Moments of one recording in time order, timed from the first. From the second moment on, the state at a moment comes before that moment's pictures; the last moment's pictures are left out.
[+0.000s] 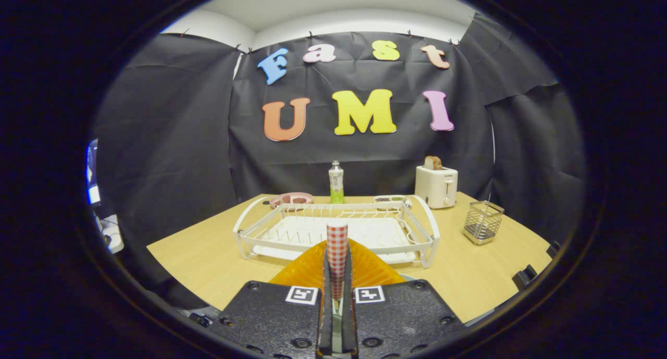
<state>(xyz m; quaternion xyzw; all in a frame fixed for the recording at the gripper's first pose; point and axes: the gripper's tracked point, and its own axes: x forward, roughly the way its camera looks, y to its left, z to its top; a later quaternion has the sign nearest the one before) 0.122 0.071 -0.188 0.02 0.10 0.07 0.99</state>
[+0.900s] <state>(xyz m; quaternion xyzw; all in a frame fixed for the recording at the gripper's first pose) 0.101 0.001 -0.176 0.07 0.10 0.02 0.99</state>
